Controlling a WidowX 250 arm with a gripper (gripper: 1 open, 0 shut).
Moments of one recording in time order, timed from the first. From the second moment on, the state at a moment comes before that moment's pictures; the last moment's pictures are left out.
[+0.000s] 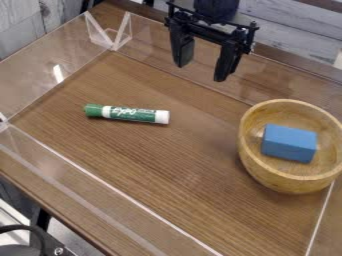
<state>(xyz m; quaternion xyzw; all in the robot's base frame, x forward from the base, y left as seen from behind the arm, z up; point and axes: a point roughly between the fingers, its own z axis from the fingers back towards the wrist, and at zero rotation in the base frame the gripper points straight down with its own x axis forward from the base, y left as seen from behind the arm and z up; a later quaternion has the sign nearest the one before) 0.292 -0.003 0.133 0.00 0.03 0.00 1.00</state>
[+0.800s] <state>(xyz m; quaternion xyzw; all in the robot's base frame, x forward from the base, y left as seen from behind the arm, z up) 0.279 0.011 0.103 0.00 0.08 -0.25 0.96</state>
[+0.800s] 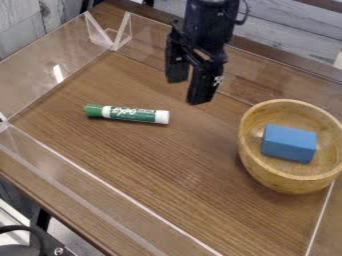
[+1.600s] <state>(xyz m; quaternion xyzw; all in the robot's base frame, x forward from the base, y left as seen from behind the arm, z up) 0.274 0.038 0.091 0.01 0.09 -0.45 0.89</state>
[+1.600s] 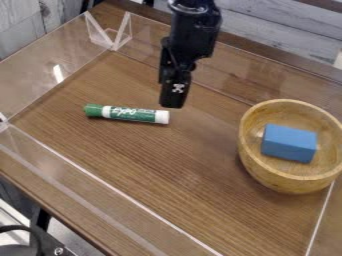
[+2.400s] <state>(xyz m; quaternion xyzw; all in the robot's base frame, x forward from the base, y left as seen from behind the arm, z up) 0.263 0.076 0.070 0.01 0.09 -0.52 0.85</state>
